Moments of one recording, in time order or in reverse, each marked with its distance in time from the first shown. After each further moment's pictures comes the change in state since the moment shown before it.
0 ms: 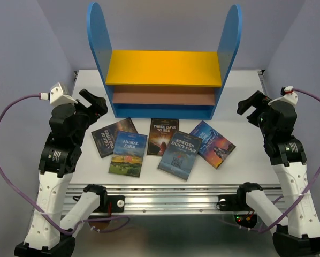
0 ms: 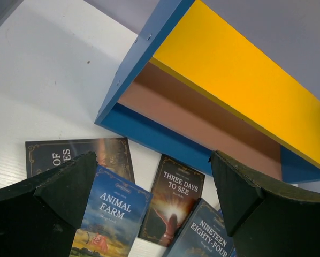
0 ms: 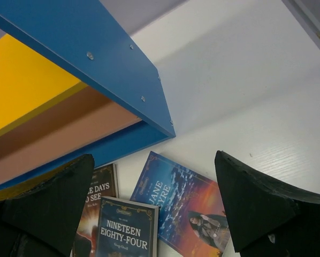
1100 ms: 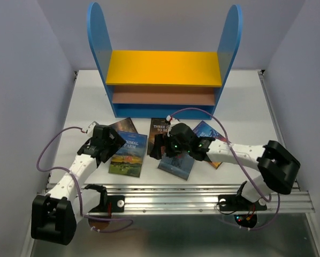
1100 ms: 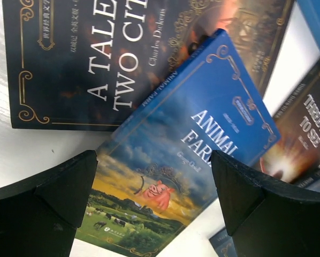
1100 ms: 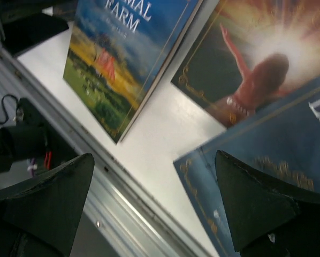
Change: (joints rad) left arm 0.000 0.161 -0.676 0.185 0.120 -0.275; right arm 0.871 0.645 -0.225 0.541 -0.307 0.151
